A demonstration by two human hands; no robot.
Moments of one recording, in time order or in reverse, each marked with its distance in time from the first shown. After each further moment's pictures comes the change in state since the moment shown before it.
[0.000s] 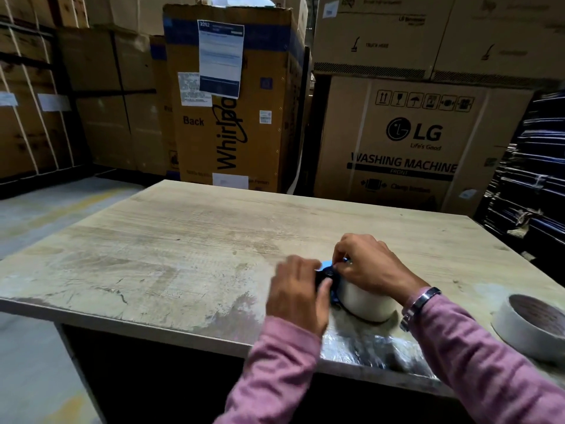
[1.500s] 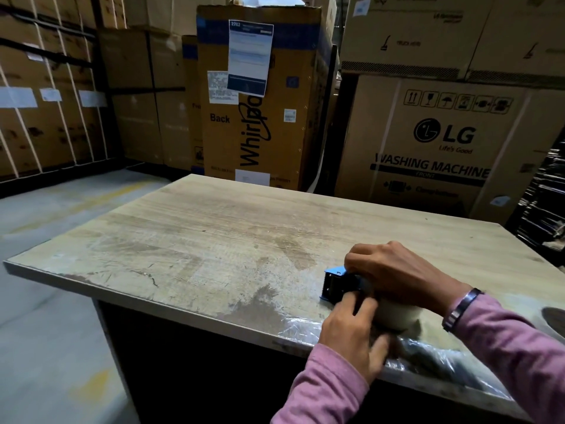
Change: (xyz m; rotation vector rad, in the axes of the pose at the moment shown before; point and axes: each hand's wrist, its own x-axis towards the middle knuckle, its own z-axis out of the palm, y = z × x) left_hand -0.042 0.030 0.012 -0.083 -0.379 -0.029; right_hand -0.005 0.018 -0.005 -0.252 0.082 -0.684
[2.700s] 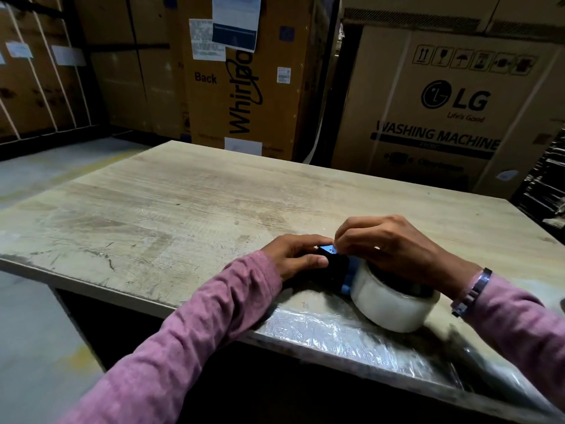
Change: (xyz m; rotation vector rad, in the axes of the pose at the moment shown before) left_hand 0.088 -0.105 -0.029 -0.627 -0.371 -0.062; right_hand 0.007 0.024 0.013 0.398 0.131 -0.111
